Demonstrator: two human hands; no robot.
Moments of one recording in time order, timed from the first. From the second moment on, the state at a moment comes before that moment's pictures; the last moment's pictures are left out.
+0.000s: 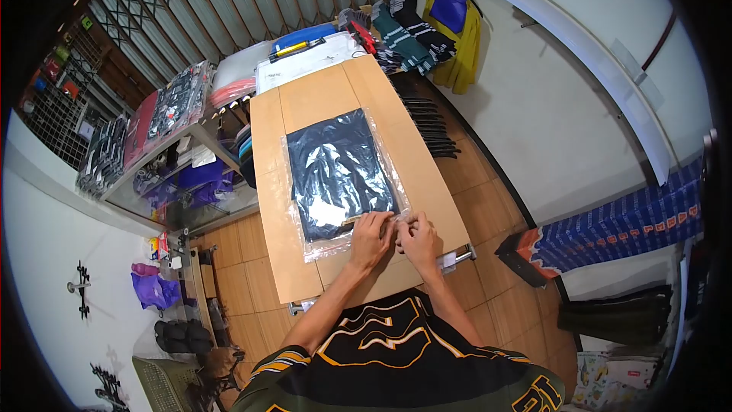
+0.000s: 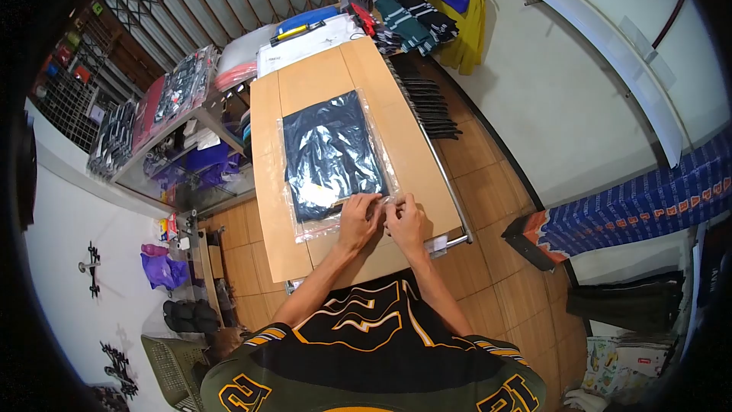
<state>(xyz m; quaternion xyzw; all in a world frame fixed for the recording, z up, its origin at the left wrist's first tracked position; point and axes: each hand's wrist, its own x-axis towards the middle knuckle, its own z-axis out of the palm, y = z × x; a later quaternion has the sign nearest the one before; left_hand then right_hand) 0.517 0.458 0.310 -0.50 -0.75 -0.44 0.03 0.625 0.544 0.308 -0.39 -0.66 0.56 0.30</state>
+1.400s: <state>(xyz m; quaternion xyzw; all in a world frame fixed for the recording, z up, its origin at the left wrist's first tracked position) 0.497 0.368 0.325 -0.39 -0.82 -0.43 0.02 0.609 0.530 0.313 -0.41 -0.71 0.52 0.22</state>
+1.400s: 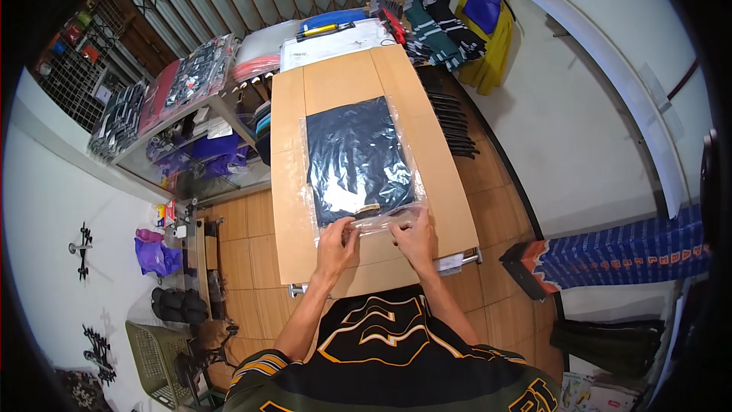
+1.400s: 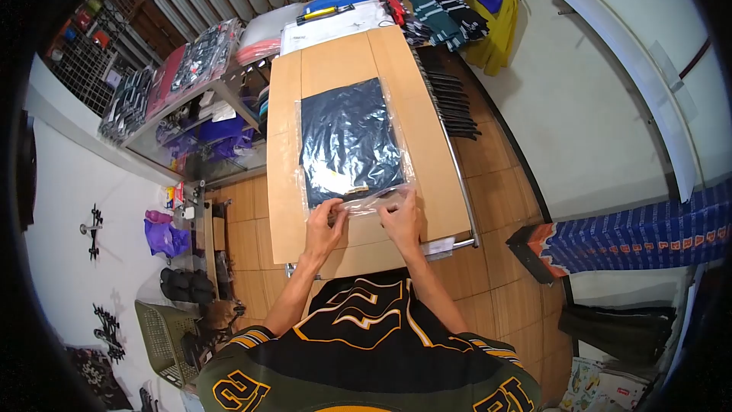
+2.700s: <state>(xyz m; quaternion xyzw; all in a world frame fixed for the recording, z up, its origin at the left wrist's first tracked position) 0.416 0.394 0.405 -0.51 -0.74 -0.43 0.05 0.617 0.513 0.324 -0.31 -0.80 0.42 0.27</state>
